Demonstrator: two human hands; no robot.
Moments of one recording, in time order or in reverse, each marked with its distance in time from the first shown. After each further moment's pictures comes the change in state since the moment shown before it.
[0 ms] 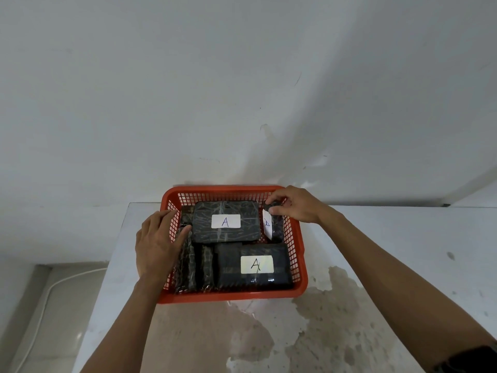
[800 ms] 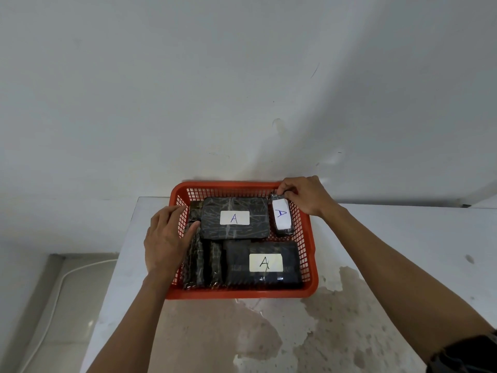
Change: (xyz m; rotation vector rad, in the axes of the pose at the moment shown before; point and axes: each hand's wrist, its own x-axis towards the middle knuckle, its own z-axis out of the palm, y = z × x) left_hand 0.001 -0.001 0.000 0.006 -0.015 -0.015; right_hand 0.022 0.005 0.005 -0.137 0.179 0.009
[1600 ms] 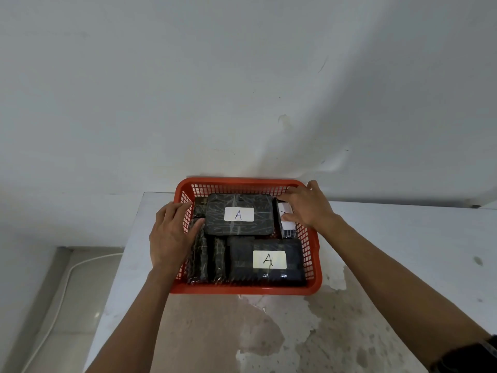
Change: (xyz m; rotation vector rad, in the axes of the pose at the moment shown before) left_hand 0.000 0.000 -0.001 0.016 0.008 0.029; right_hand -0.005 0.006 0.033 -0.674 -0.072 -0.169
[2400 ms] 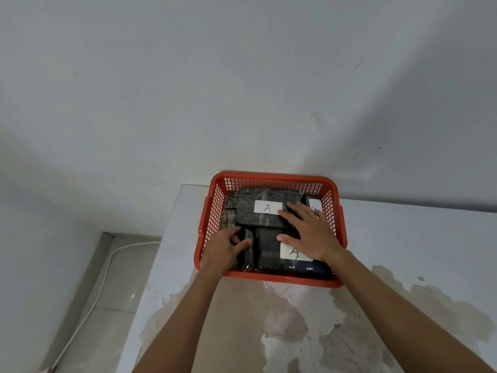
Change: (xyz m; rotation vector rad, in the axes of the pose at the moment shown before) left_hand -0.044 0.035 -0.009 -0.344 -0.468 -0.249; right_hand -0.040 -0.077 0.035 0.404 -0.023 0.013
